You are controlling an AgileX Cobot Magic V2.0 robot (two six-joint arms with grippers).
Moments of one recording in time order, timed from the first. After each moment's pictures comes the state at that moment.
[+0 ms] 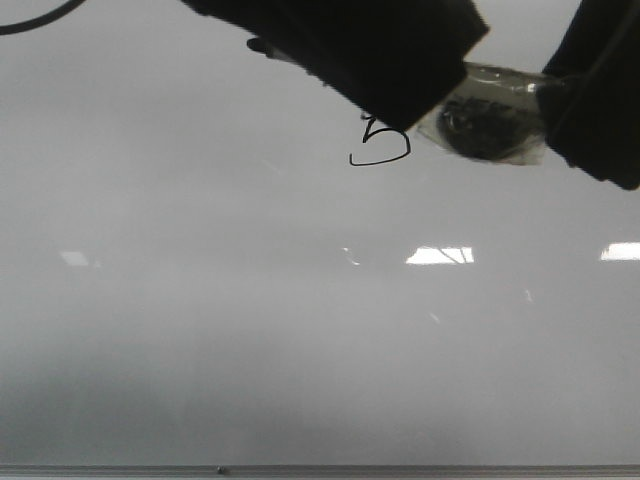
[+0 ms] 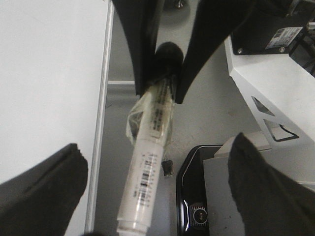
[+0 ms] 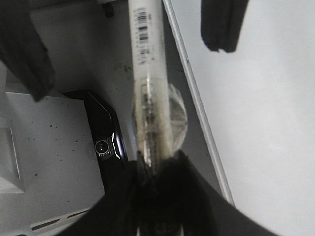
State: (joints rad) left arm -0.77 1.41 -1.19 -0.73 0.95 1.11; right arm 0.56 1.07 -0.94 0.41 1.01 -0.82
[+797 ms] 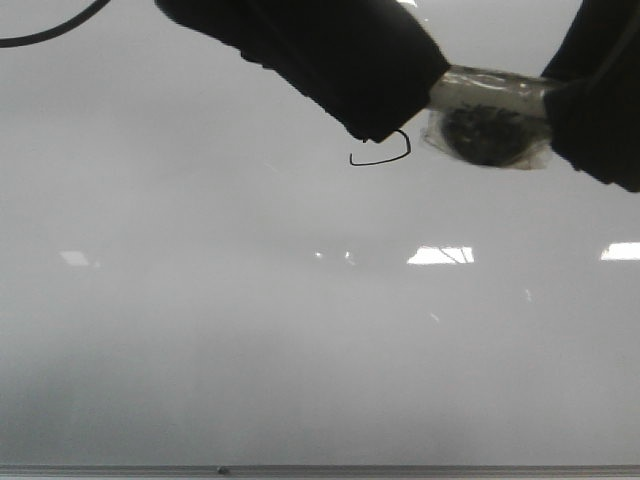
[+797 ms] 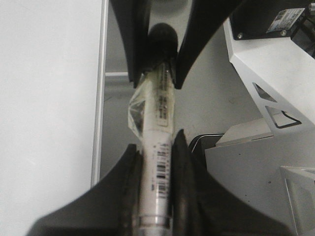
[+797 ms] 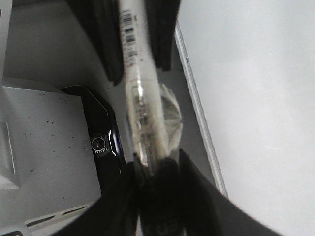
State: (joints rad) left arm -0.77 1.42 -1.19 -0.70 0.96 1.13; right arm 0.56 1.07 -0.94 0.40 1.01 -0.84
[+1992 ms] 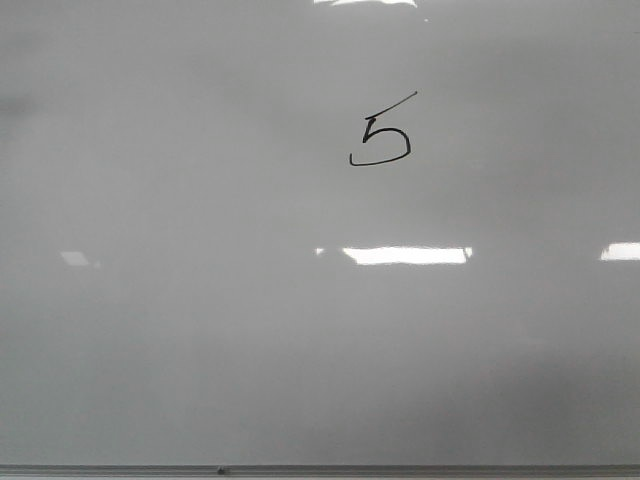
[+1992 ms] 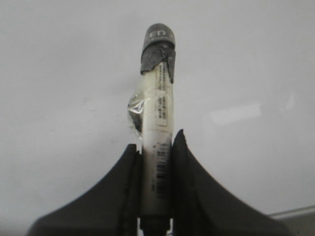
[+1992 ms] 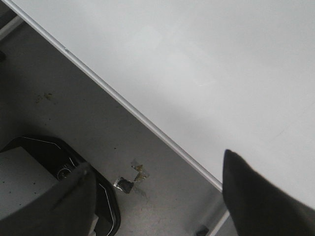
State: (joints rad) left arm -0.31 1.06 -1.01 0.38 0.78 -0.26; right arm 0.27 0.88 -0.94 0.21 1.05 -0.44
